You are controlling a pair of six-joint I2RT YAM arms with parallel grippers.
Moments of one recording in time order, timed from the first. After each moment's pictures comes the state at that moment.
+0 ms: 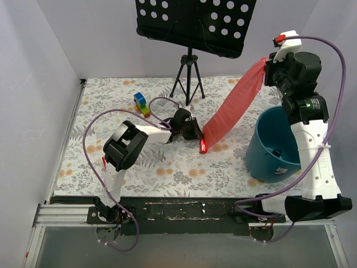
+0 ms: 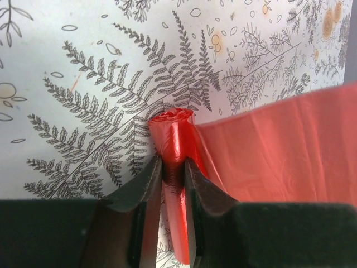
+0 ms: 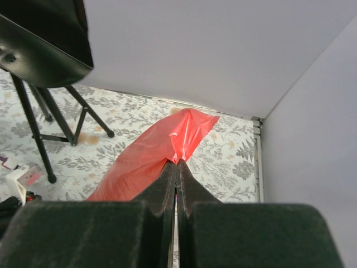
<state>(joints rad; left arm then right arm) -0.70 2.13 1.27 0.15 0.22 -0.79 0.13 1.29 1.70 -0.56 -0.04 -0.14</state>
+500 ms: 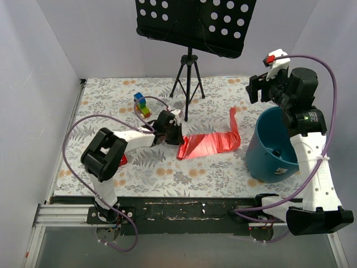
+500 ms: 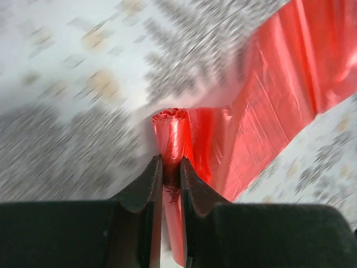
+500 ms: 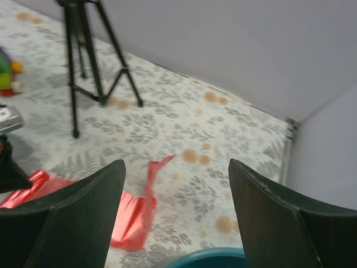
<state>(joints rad) -0.65 1.90 1.09 0.06 0.20 -0.48 0.11 1.15 1.47 -0.55 -0.16 -0.24</state>
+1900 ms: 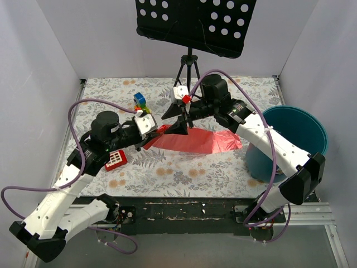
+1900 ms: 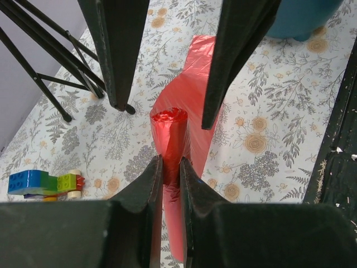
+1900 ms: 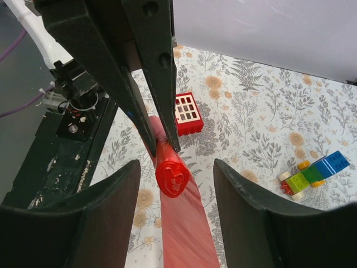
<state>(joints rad) -0.57 0.88 1.09 -0.53 0.45 0.41 0.77 1.50 1.54 -0.37 -0.95 -0.42</state>
